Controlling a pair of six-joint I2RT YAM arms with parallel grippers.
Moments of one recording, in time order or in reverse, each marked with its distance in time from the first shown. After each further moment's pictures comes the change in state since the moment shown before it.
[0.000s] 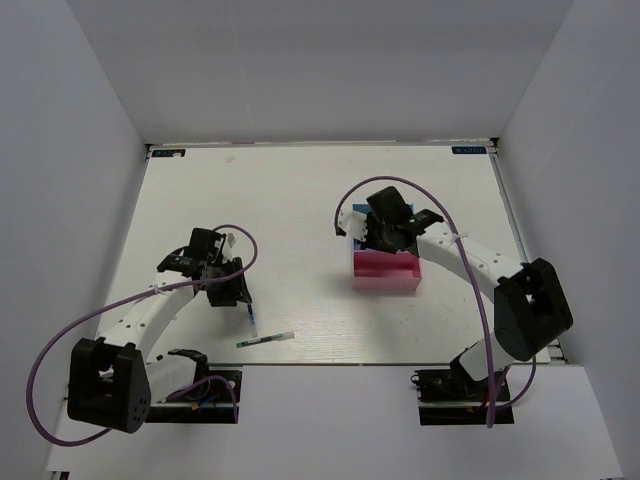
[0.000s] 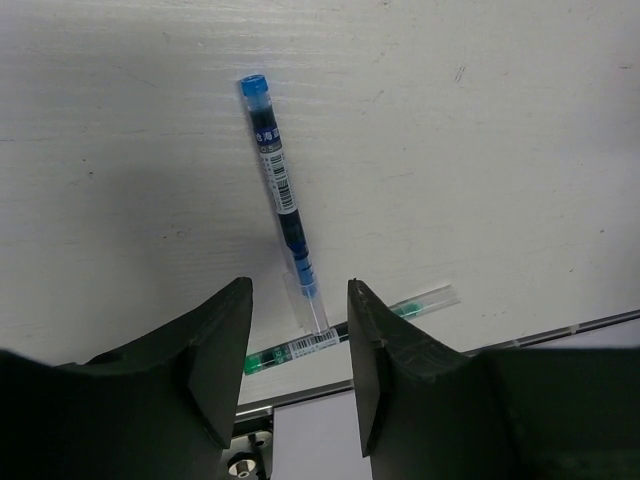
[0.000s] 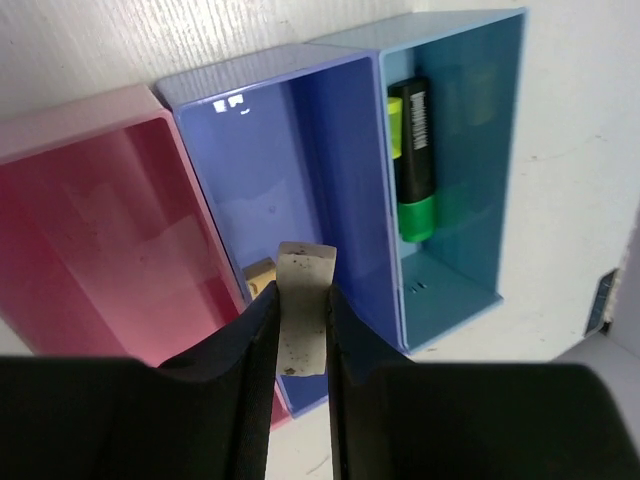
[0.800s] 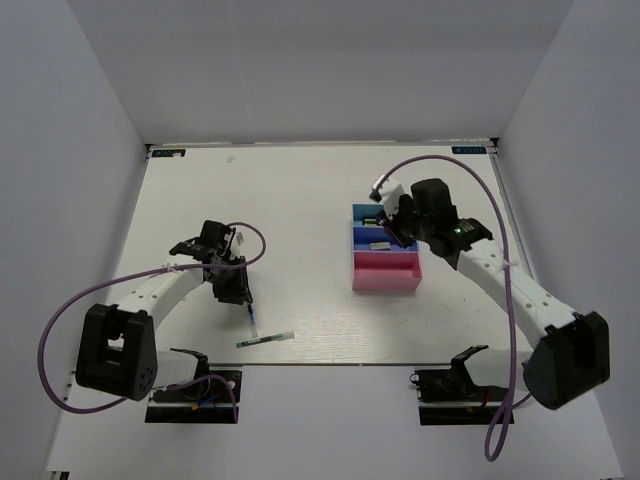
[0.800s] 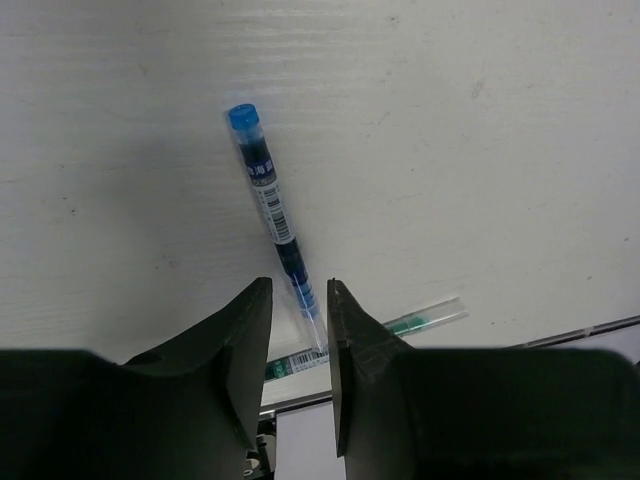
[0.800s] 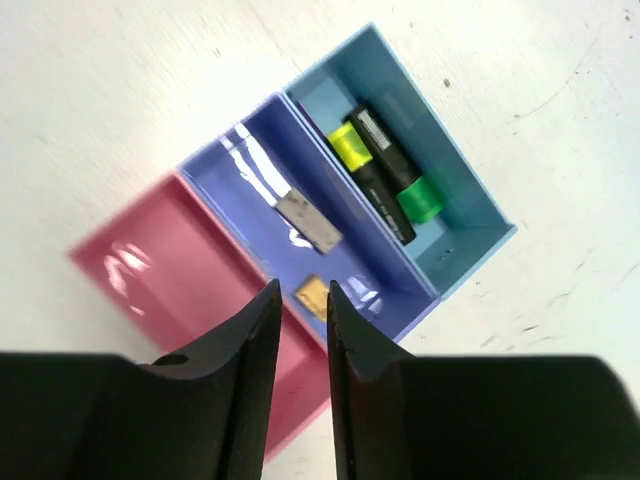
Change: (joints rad) left arm -0.020 0.151 0.058 0.005 0.005 0.018; right arm -0.143 -0.224 -0.070 0.090 -0.211 0.400
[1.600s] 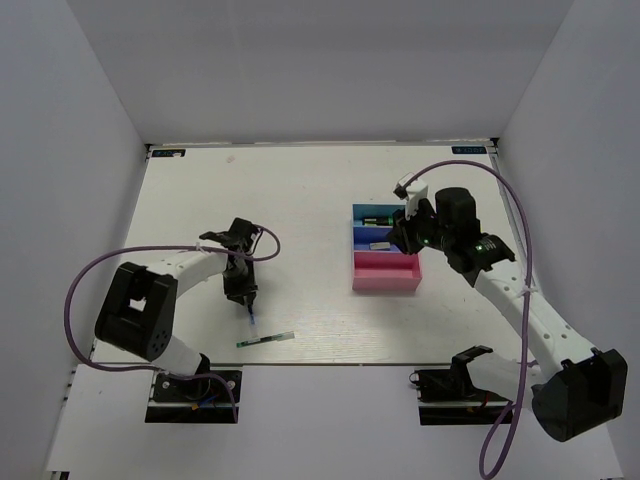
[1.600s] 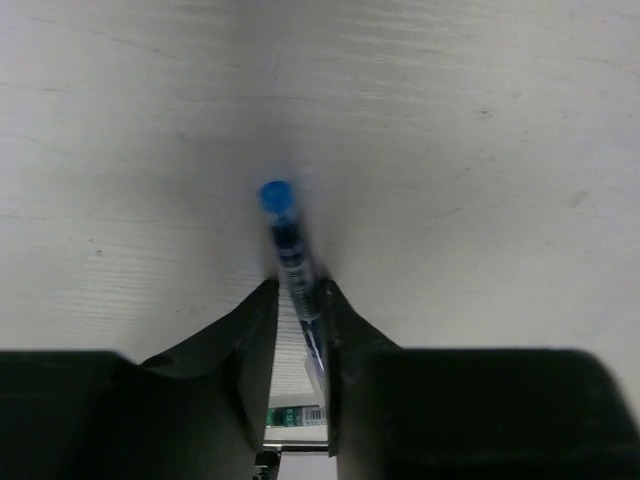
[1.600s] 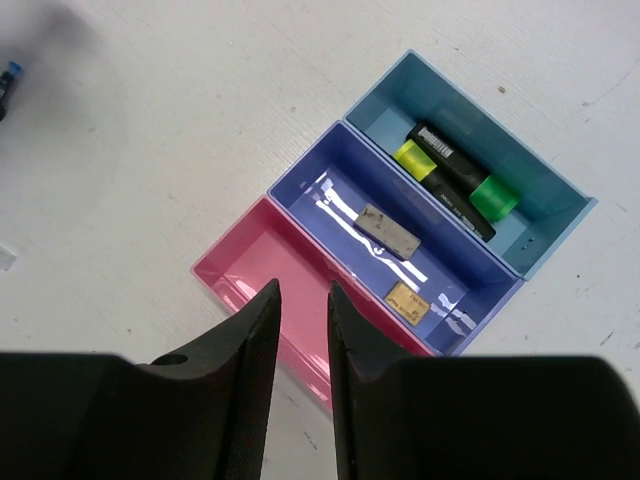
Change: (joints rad) left arm -0.137 0.249 0.096 0.009 -0.258 -0.121; right arm -0.080 -0.206 -0.106 0.054 -0.181 0.296
